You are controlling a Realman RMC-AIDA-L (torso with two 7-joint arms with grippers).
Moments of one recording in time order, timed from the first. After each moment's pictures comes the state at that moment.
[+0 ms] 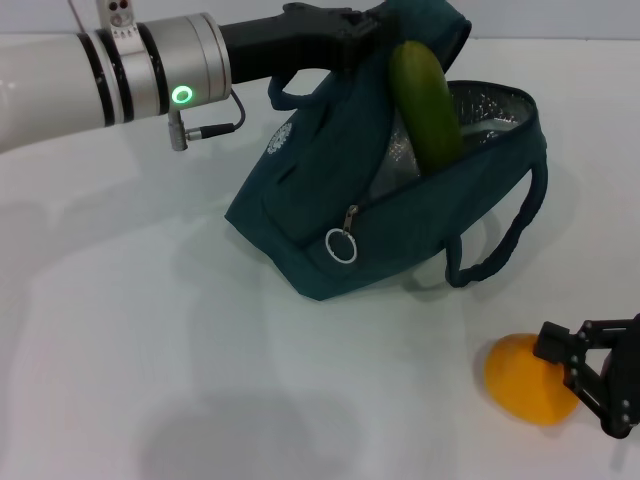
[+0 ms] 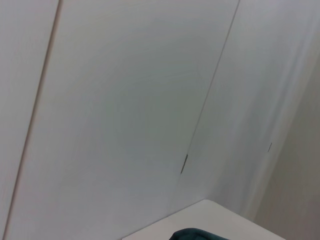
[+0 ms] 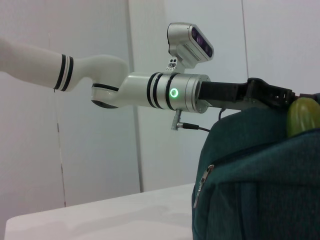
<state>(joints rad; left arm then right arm) -0.68 -2.09 1.18 0.72 1.47 1.10 -1.66 0.26 2.00 -0.88 -0.27 -1.59 -1.71 0.65</state>
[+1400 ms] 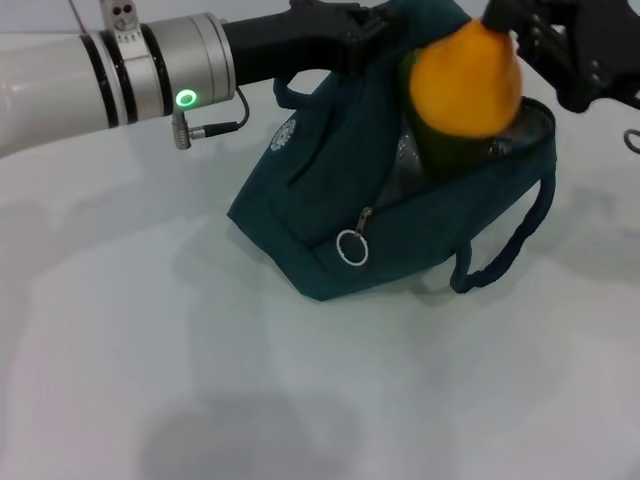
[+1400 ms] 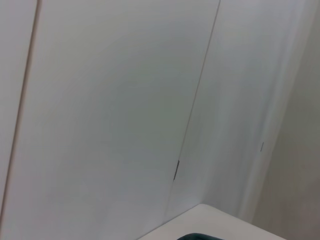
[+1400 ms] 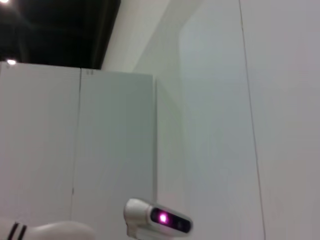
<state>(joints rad) -0.68 -2.09 1.20 0.71 1.42 1.11 -1.57 0.63 2.00 -0.89 -0.48 -1.30 -1.70 1.06</state>
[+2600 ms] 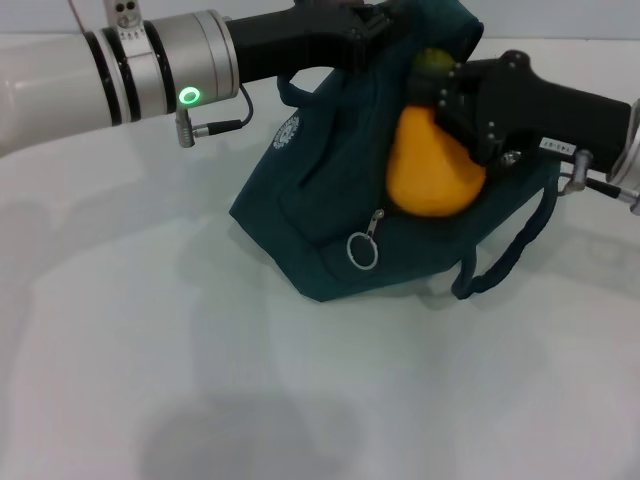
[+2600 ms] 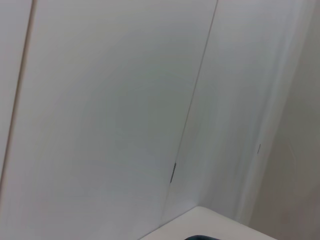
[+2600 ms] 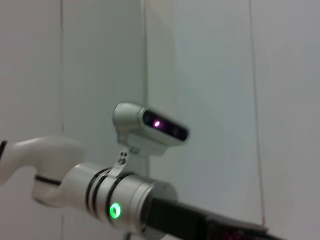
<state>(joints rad) -0.68 -2.09 1.20 0.71 1.42 1.11 -1.57 0.65 2.03 -1.11 -0.44 -1.27 -1.46 1.01</state>
